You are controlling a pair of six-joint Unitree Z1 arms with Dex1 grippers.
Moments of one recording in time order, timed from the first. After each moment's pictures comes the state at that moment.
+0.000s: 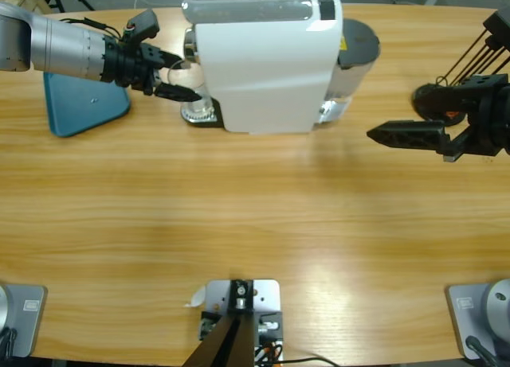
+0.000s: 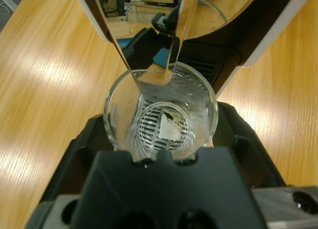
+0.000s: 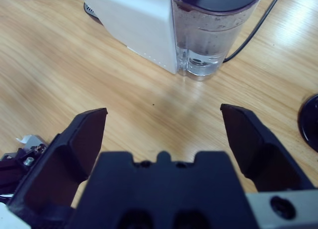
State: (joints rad) arm 0 -0.50 1.89 -0.97 -0.11 -0.59 0.66; arm 1 0.67 1.19 -0.76 0.31 0.04 0.15
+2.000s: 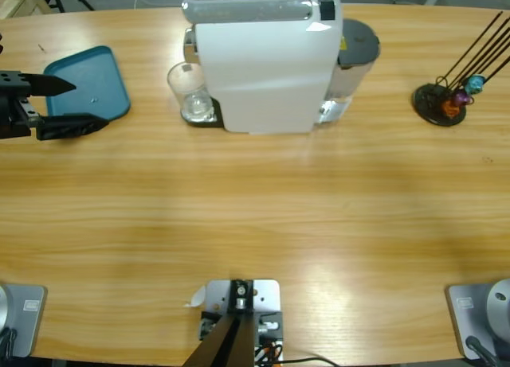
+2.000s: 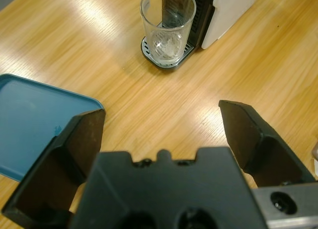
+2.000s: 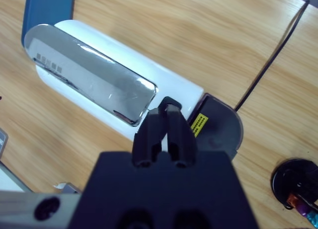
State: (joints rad) arm 0 -0.49 1.26 -0.67 0.15 -0.29 0.27; arm 1 0.54 1.80 -1.82 0.91 0.15 0.09
